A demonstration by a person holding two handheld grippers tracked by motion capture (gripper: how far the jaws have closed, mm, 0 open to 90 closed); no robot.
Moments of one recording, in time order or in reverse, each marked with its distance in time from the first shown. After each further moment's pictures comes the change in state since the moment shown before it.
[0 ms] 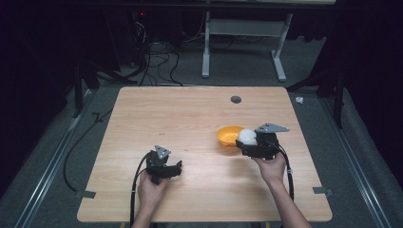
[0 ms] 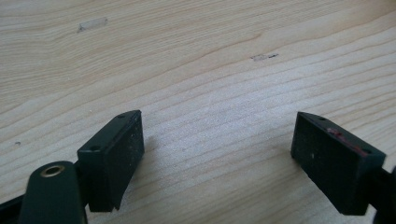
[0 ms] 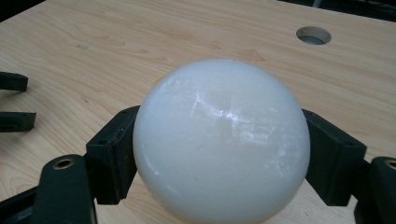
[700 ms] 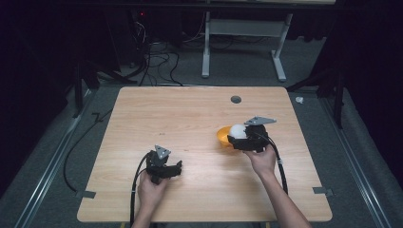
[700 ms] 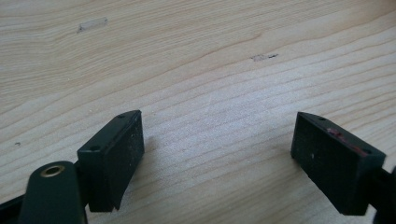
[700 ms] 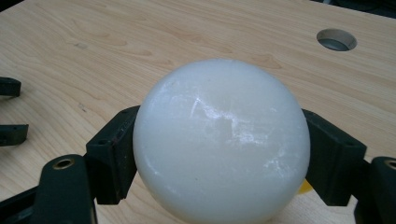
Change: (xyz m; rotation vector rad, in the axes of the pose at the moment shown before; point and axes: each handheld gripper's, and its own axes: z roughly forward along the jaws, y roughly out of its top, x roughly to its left) left arm 0.000 0.000 0.000 0.000 -0.001 0.001; right arm 0.006 0.020 0.031 0.053 0.018 -0.024
